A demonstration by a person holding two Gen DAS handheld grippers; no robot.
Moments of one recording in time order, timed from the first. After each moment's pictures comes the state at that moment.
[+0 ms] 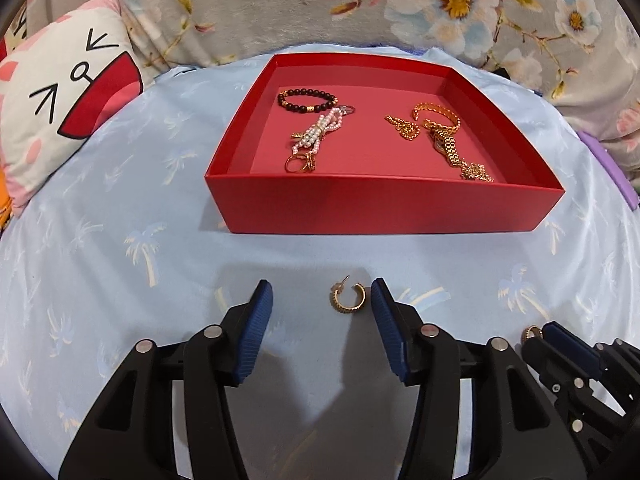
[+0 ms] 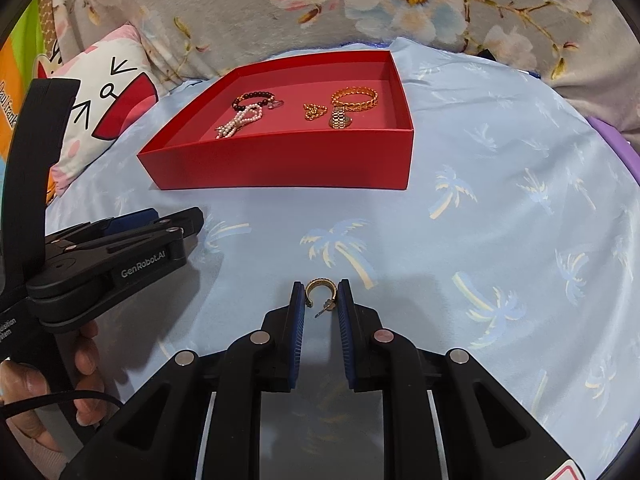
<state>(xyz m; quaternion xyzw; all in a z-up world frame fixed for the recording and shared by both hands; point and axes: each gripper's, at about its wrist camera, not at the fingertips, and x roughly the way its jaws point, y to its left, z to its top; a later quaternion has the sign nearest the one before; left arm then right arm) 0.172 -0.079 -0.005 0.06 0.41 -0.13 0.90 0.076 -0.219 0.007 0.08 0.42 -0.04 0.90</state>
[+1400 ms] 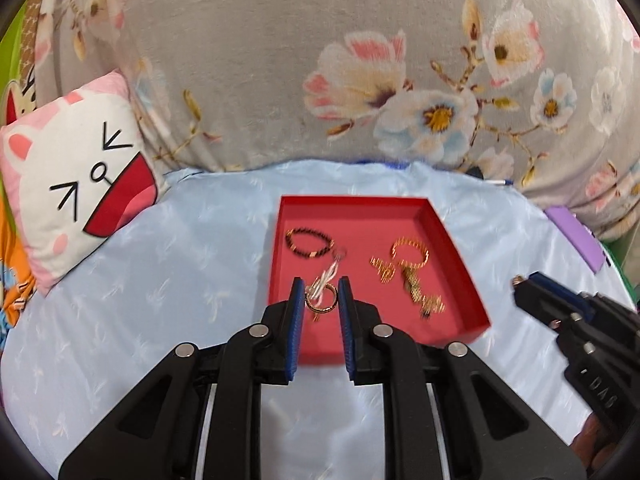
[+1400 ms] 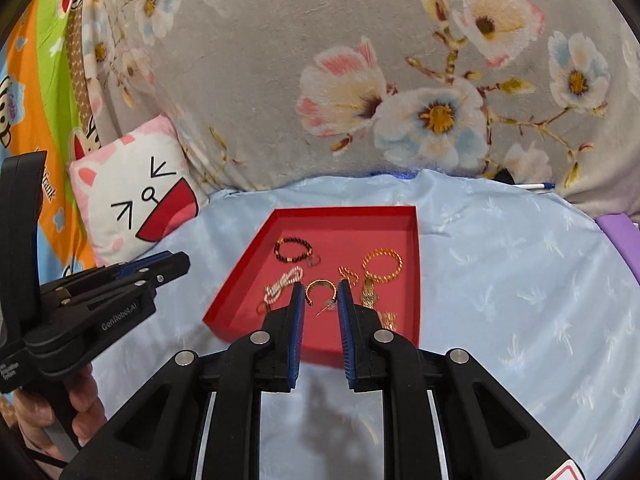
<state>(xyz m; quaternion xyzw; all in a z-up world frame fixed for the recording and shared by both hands) 0.190 -0.063 0.134 0.03 0.31 -0.17 0.93 0.118 -0.228 0.141 0.09 0.29 0.00 0.95</state>
